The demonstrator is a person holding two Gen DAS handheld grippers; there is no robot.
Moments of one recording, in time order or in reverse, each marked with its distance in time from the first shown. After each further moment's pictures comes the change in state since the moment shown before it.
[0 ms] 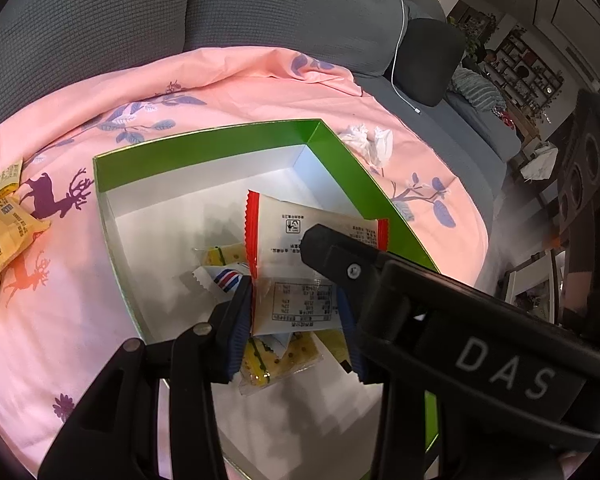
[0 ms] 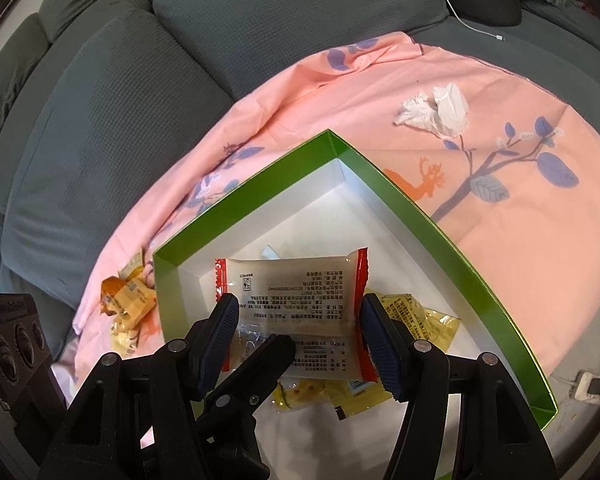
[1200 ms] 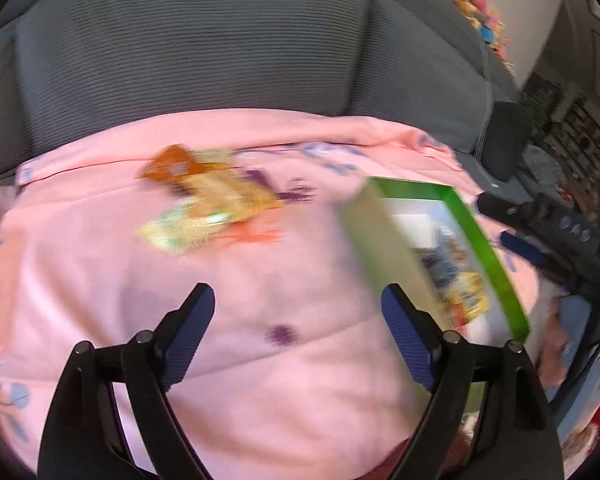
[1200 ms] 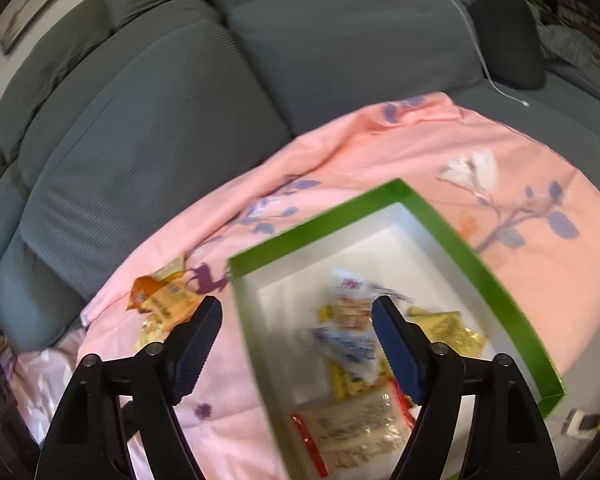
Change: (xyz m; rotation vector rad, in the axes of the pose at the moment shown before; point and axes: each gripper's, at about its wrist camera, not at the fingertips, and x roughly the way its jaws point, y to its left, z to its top) left arm -0.150 0.119 -0.081 -0.198 -0.227 0.285; right arm -0.033 0.076 -0.023 -0.181 -0.160 0.029
